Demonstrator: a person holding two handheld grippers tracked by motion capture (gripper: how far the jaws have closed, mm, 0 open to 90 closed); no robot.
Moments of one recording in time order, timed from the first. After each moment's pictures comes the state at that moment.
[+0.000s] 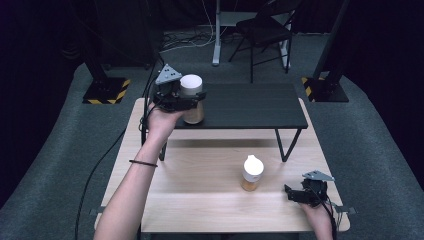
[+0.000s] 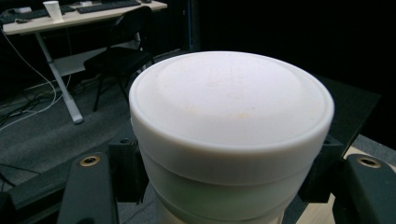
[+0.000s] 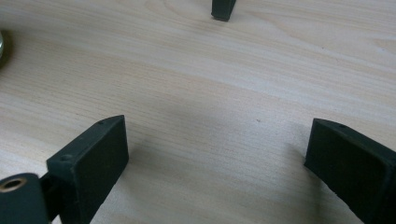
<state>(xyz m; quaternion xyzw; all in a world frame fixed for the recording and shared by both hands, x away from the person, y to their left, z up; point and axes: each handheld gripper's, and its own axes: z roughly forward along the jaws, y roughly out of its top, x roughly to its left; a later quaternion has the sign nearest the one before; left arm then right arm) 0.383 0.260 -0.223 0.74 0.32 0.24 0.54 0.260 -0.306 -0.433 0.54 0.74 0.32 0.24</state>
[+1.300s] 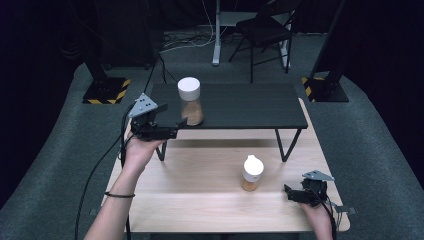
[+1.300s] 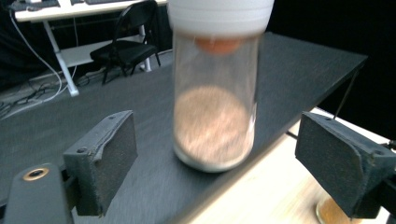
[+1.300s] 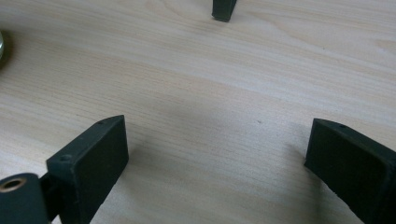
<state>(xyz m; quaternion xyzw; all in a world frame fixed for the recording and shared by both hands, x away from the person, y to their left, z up) 0.324 0.317 -0.276 0.73 0.34 0.24 0.54 0.260 -0.306 -0.433 0.54 0.74 0.32 0.24</state>
